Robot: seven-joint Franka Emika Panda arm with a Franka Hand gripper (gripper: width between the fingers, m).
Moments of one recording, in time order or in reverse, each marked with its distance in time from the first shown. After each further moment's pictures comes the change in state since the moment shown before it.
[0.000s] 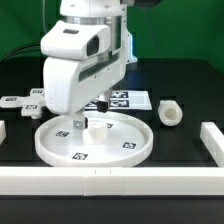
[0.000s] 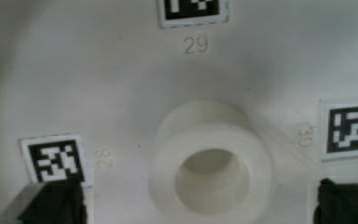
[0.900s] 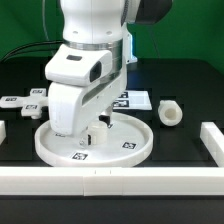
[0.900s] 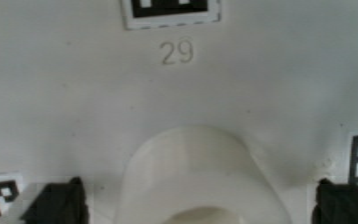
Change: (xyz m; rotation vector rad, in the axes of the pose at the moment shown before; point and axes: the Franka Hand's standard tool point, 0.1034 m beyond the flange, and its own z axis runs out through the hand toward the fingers) arm 0.001 -0.003 0.025 0.032 -0.007 -0.007
